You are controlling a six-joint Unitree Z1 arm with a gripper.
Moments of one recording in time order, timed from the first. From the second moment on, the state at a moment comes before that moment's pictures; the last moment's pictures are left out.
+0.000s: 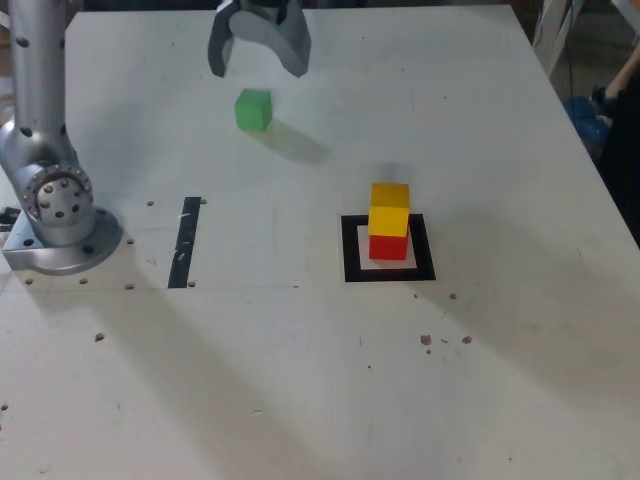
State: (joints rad) arm 0.61 1.87 -1.36 1.17 0.39 0.65
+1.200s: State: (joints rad) arm 0.64 2.03 -1.33 1.12 0.36 0.70
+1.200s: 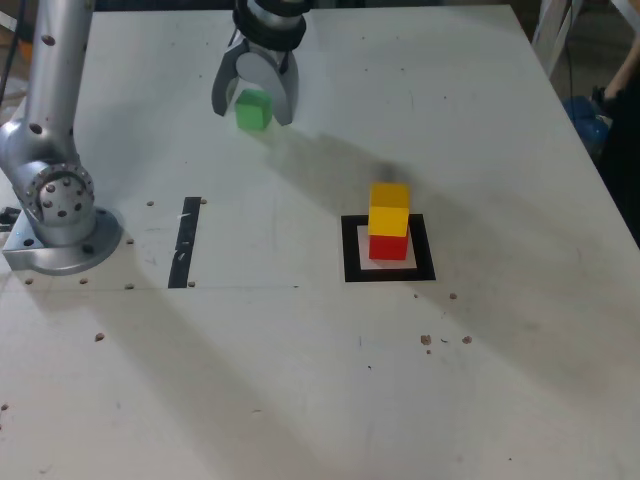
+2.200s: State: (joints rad) arm 0.64 2.04 -1.41 1.25 0.35 0.66
